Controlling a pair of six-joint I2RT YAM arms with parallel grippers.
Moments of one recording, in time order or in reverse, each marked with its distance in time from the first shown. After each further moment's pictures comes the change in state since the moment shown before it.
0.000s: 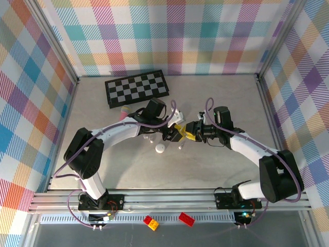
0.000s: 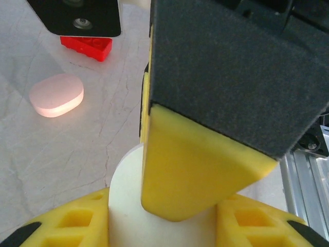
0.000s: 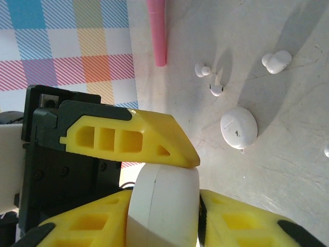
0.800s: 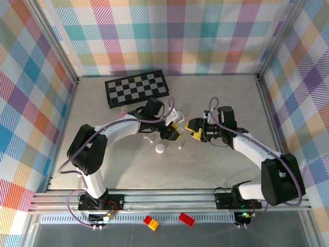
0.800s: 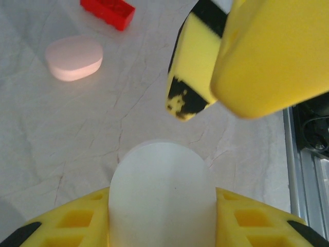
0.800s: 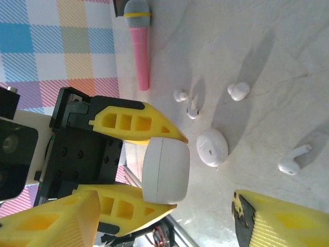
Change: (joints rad) left arm 0.044 0.056 0.026 -0.056 0.008 -0.039; right arm -0.047 -0.036 0.002 -0.071 0.071 -0.064
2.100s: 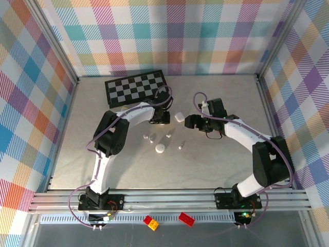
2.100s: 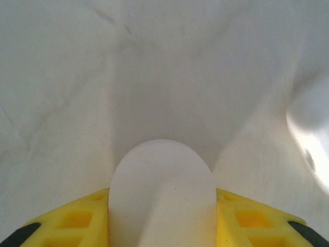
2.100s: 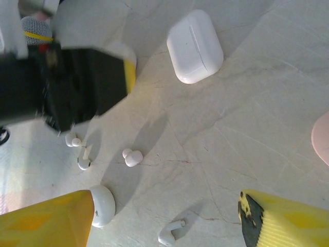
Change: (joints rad) left arm 0.039 0.364 0.377 -0.291 -0.801 -0.731; right arm 0.058 0.204 0.240 -0.239 0.415 -0.456
